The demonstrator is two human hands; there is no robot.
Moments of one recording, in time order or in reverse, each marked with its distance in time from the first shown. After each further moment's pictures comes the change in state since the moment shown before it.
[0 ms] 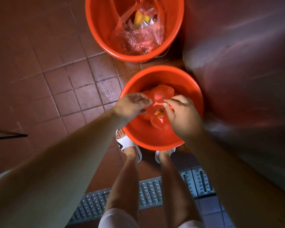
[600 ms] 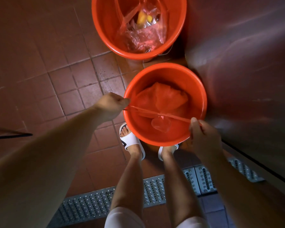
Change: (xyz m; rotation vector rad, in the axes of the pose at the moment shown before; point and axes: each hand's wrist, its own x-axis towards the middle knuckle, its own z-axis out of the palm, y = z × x) left_hand -0.018 -0.010 -0.076 0.793 0.248 -0.090; right_hand -0.088 0.025 0.002 0.338 0.056 0.524
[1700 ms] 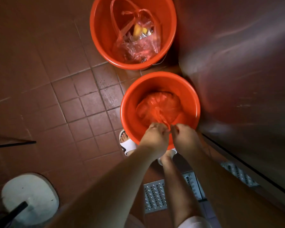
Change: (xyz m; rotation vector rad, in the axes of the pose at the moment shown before) left_hand -0.088 0.089 0.124 -0.159 -0.119 0.245; right_hand 0.016 -0.018 0.019 -0.305 -0.225 -0.082
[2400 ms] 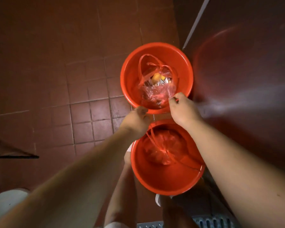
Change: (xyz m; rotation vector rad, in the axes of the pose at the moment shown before) left_hand 0.074 0.035 -0.206 -0.110 0.321 -0.098; right_hand 0.168 -0.187 -0.123 0.020 0.094 -0.123
